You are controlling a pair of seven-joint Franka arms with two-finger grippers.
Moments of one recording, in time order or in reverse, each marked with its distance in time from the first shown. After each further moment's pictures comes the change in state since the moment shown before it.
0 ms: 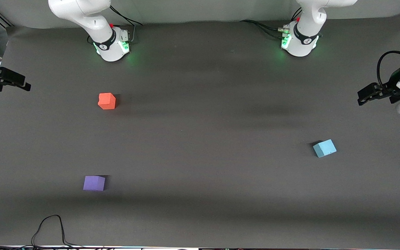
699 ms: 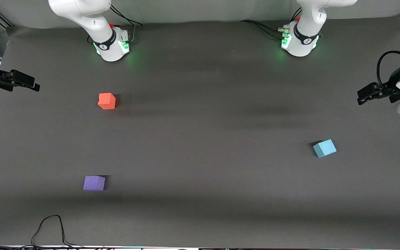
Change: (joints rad) left arm 0.000 0.003 0.000 0.006 0.000 -0.015 0.000; right arm -0.077 -0.017 0.076 -0.080 0.000 0.054 0.010
